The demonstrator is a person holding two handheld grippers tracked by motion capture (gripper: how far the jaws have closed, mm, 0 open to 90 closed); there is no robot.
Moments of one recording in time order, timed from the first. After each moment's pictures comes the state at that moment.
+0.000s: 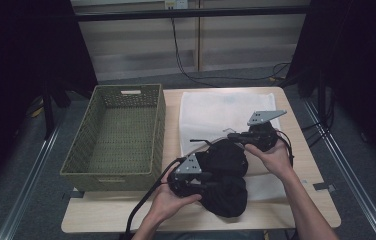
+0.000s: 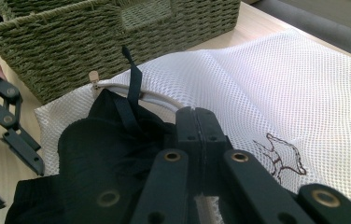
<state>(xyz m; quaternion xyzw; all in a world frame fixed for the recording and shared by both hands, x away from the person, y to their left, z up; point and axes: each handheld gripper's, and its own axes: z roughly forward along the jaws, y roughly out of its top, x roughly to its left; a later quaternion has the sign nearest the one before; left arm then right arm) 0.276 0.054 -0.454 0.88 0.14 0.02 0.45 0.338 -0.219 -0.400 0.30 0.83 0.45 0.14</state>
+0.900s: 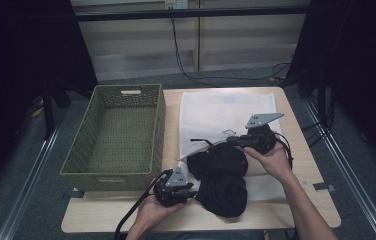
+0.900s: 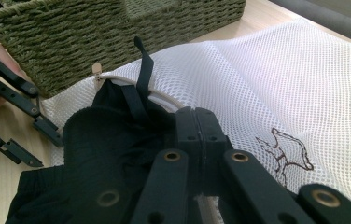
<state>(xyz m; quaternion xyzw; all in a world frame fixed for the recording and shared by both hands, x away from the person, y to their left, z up) 0.269 0.092 -0.496 0.90 0.16 0.06 0.39 0.336 -0.216 -0.407 0.30 0.84 0.44 0.13</state>
